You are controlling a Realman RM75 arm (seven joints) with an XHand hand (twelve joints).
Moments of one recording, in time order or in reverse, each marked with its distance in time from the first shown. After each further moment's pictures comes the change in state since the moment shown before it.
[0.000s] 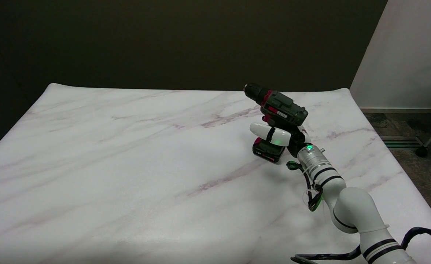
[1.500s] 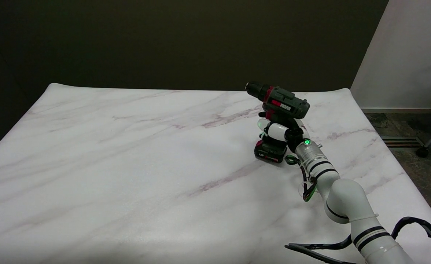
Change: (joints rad) arm 0.092 0.000 -0.008 -0.111 0.004 0.035 0.003
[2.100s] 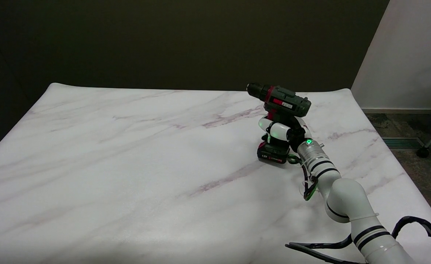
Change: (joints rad) arm 0.004 0.004 0.003 -0.007 -0.002 0.022 0.000
